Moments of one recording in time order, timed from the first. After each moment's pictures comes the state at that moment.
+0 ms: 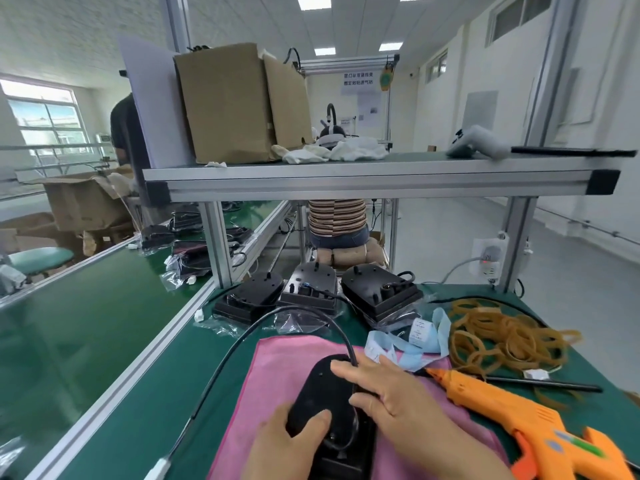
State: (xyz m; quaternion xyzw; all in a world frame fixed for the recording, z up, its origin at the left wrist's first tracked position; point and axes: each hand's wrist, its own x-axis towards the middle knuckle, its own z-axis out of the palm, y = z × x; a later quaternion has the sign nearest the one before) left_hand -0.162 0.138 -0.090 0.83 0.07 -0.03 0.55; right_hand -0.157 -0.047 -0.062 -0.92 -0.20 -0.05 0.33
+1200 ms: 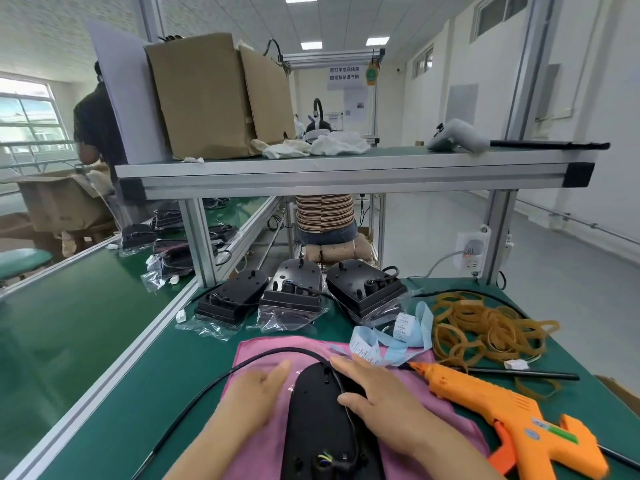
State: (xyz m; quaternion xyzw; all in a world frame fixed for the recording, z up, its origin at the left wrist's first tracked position) left_hand -0.094 0.149 -0.073 0.92 0.02 -0.09 0.38; right_hand -0.133 -0.058 -0.092 -0.95 -0.10 -0.01 0.29
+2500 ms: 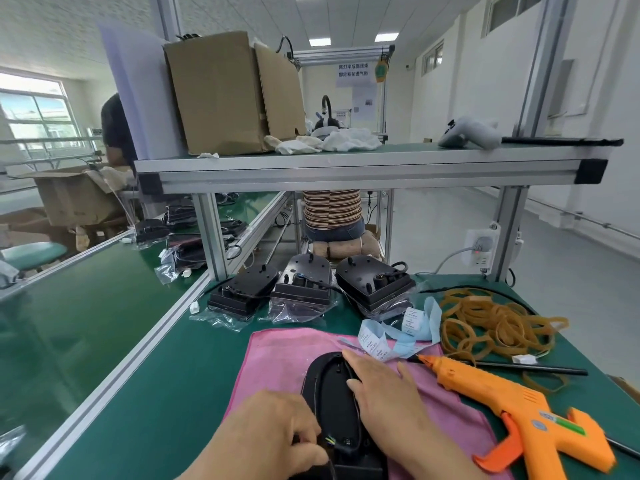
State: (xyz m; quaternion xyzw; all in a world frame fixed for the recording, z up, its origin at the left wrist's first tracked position) left_hand -0.174 0.165 -0.028 0.92 -0.30 -0.08 0.22; right_hand -0.142 -0.035 -0.109 -0.98 -0.02 -0.06 0.20
